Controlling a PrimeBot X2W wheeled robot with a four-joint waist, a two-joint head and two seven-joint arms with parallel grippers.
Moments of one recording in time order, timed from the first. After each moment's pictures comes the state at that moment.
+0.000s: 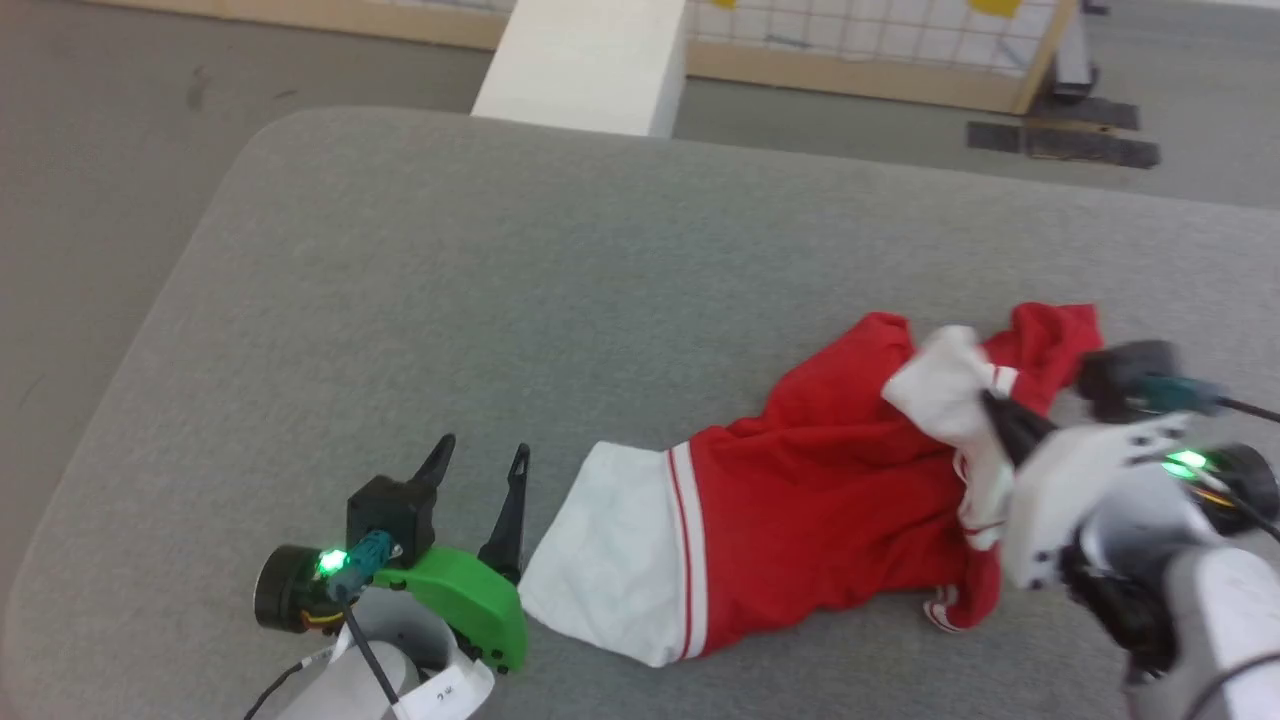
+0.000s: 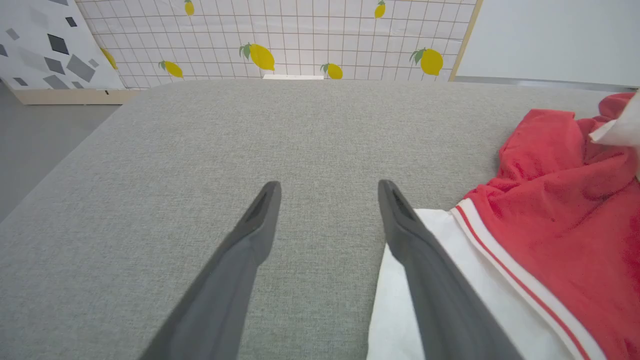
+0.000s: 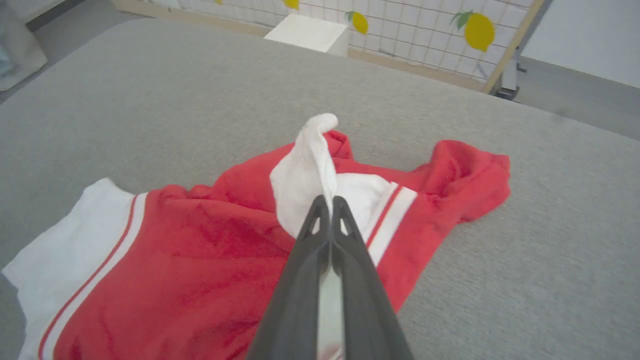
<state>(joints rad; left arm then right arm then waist) -0.25 0.41 -0.67 0.14 -0.60 0.29 -0.17 -0.20 -0.17 0.05 0.03 0.20 0.13 0.51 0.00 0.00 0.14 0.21</state>
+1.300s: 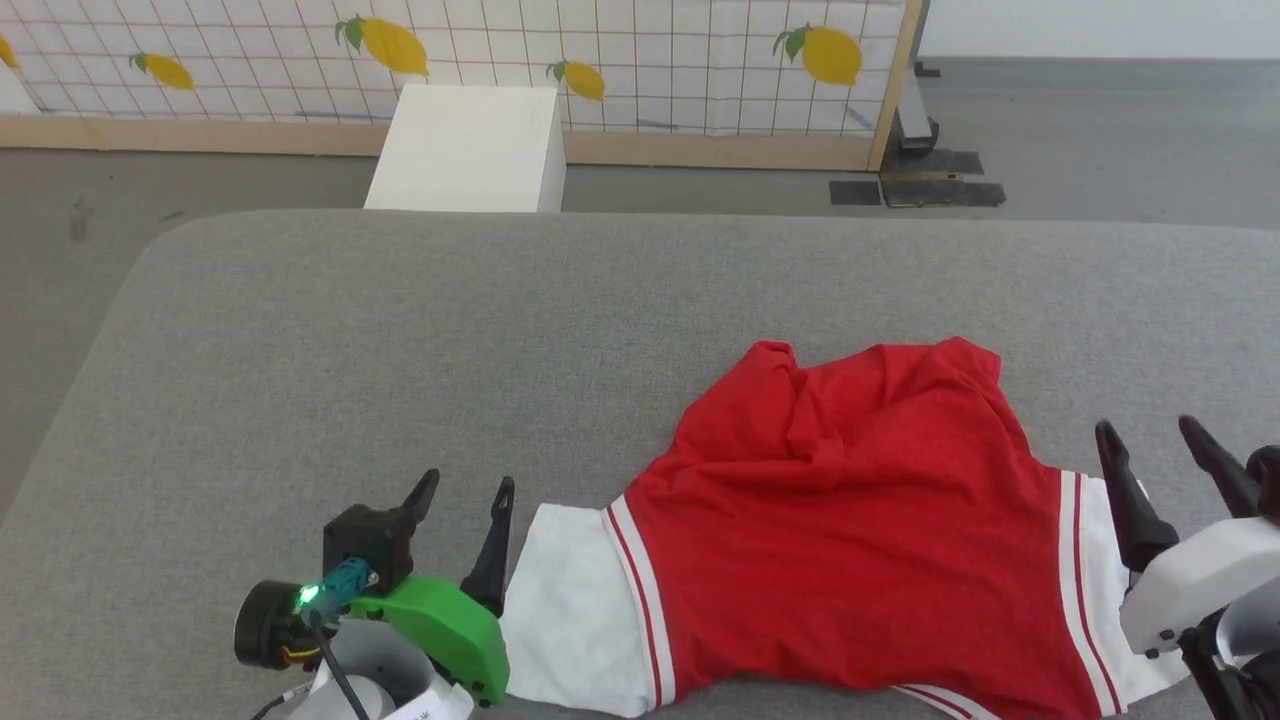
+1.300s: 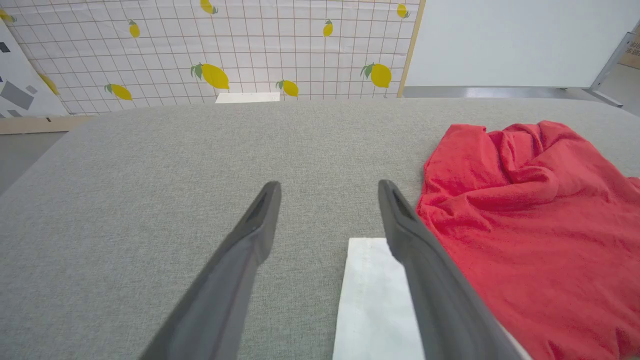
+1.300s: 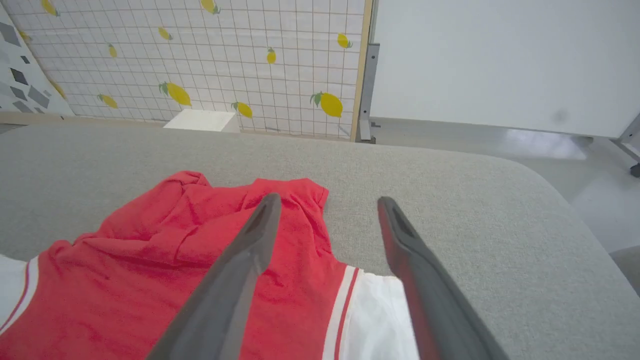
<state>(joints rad) -0.18 0.46 -0.67 0.05 -0.65 0.32 -0.13 0.01 -0.20 -0.16 -0.09 0.19 0.13 0.25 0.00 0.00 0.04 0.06</state>
